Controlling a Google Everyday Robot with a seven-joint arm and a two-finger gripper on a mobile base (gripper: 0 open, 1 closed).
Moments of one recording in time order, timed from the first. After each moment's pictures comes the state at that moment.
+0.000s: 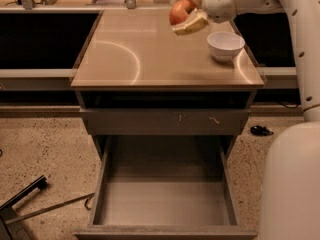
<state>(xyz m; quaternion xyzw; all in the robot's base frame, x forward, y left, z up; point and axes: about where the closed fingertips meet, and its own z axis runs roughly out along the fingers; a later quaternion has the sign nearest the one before) 0.721 -0.070 0.987 -0.67 0.48 0.16 0.54</state>
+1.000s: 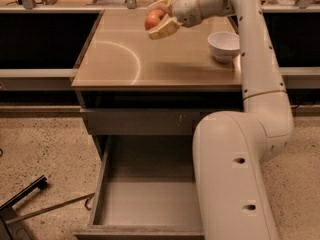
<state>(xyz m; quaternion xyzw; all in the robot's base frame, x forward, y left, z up) 0.774 -0.002 0.948 -0.65 0.51 0.24 0.50</state>
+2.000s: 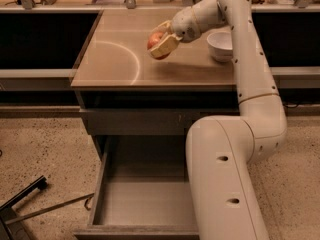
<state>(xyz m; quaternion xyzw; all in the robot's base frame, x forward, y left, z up) 0.761 -0.002 0.884 -0.63 0.60 0.31 0.39</state>
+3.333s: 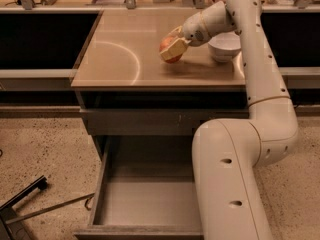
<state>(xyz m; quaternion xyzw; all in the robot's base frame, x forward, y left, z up) 0.777 -0.040 0.864 -0.58 0.67 0.29 0.37</state>
